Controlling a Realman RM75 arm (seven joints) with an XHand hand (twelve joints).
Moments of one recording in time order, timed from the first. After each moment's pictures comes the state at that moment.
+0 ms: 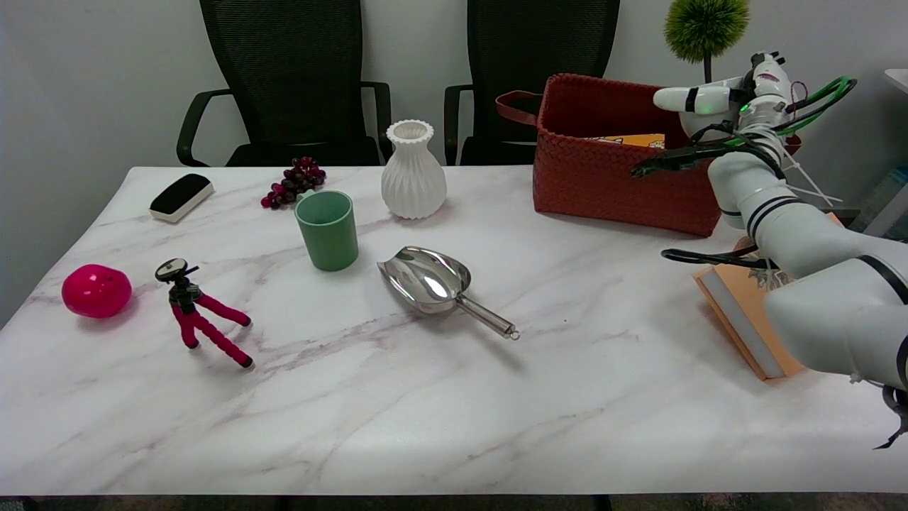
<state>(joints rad) 0.99 -1.00 -1.93 0.31 1.61 0.56 -0.23</state>
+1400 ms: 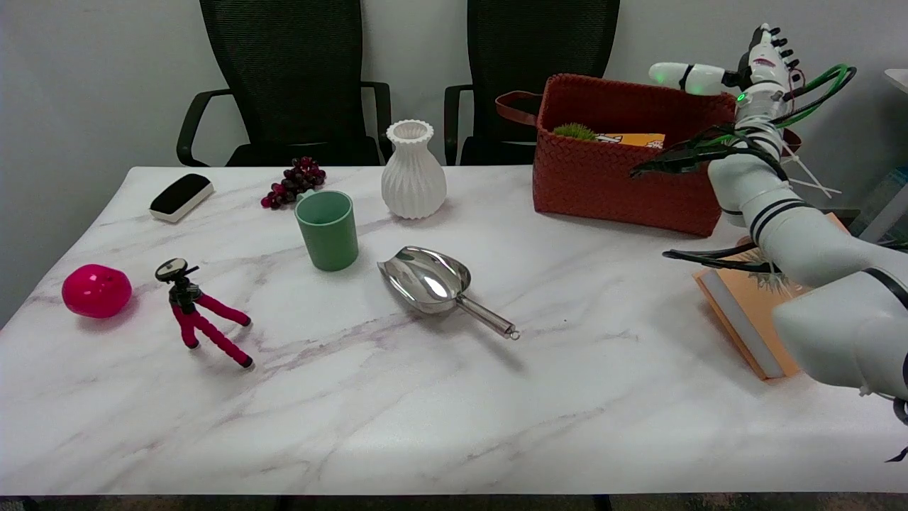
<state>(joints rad) 0.94 -0.98 -1.92 0.44 1.60 0.56 -0.22</state>
